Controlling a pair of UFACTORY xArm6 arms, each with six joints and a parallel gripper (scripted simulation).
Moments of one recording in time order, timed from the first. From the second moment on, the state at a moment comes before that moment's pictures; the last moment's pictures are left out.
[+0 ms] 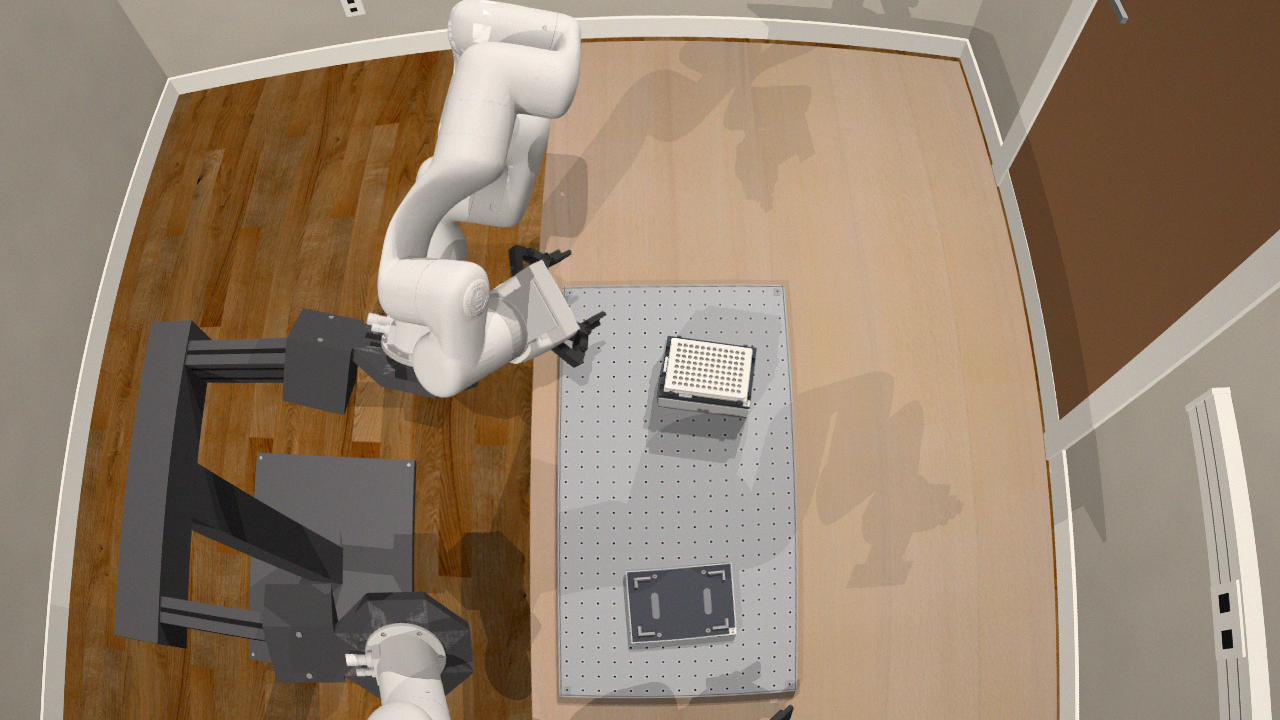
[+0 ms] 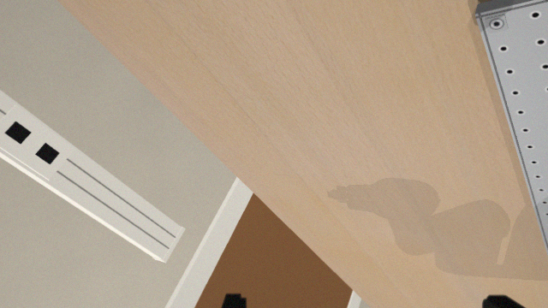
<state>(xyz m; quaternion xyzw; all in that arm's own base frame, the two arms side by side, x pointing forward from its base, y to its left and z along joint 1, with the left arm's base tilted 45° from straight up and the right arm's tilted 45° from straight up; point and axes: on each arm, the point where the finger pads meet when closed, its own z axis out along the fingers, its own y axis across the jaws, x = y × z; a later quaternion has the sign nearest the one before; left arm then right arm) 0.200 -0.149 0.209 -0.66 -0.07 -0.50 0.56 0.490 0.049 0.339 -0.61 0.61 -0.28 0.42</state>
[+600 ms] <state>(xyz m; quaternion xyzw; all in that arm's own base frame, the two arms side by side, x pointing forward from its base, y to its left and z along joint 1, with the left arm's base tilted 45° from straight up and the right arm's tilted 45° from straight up) 0.200 -0.149 0.209 -0.66 -0.07 -0.50 0.56 0.439 0.056 0.387 -0.48 0.67 -0.15 0.55</state>
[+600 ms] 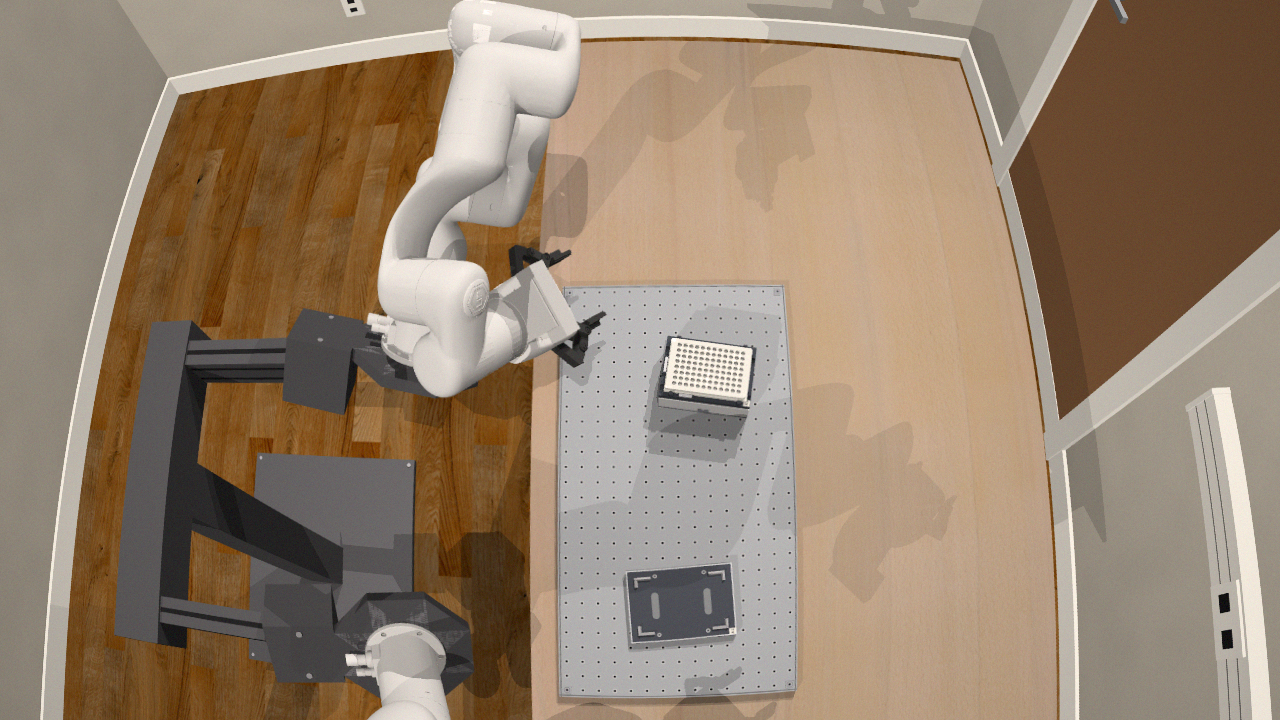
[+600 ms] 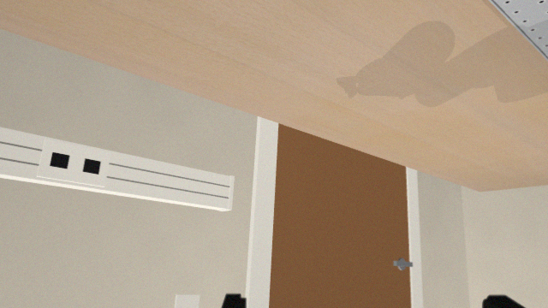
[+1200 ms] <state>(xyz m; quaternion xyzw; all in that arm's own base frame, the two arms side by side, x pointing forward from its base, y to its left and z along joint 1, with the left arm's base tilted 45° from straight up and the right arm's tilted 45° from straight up) 0.200 -0.149 0.209 -0.66 -0.07 -0.50 0.56 0.391 0.072 0.438 -0.36 0.66 -0.01 0.66</state>
